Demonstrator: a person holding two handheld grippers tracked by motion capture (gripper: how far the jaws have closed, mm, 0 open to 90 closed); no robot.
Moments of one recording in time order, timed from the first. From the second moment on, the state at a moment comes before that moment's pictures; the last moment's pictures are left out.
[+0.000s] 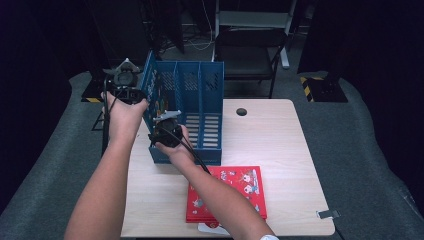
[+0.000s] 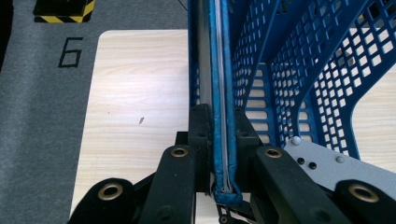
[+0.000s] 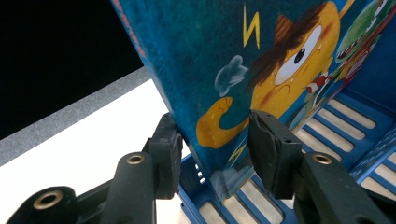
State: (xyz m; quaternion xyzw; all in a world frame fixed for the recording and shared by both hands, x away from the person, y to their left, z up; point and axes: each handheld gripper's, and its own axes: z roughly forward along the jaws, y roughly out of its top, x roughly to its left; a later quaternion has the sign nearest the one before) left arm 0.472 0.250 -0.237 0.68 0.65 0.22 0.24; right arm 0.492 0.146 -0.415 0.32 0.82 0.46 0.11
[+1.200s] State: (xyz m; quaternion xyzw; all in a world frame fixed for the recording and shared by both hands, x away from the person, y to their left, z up) left arm 0.481 0.256 -0.258 0.68 0.66 0.22 0.25; right arm 0.499 0.146 -0.419 0.32 0.82 0.46 0.11
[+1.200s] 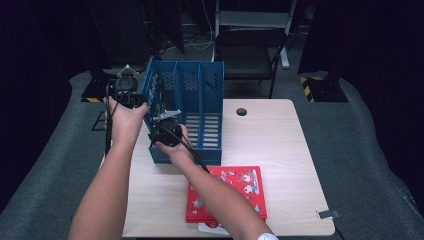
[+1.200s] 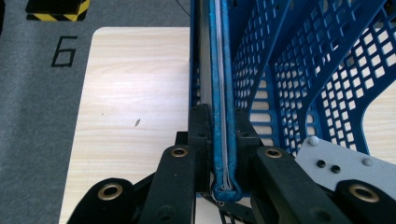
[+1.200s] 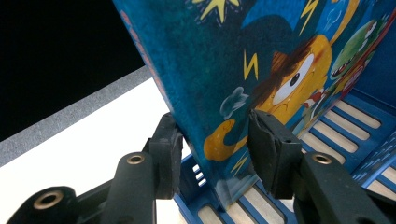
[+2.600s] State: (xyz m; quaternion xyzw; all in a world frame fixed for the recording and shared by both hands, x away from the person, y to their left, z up) left arm 0.472 0.271 -0.252 0.65 0.65 0.24 0.33; right arm 0.503 0.132 -0.420 0.34 0.81 0.47 0.08
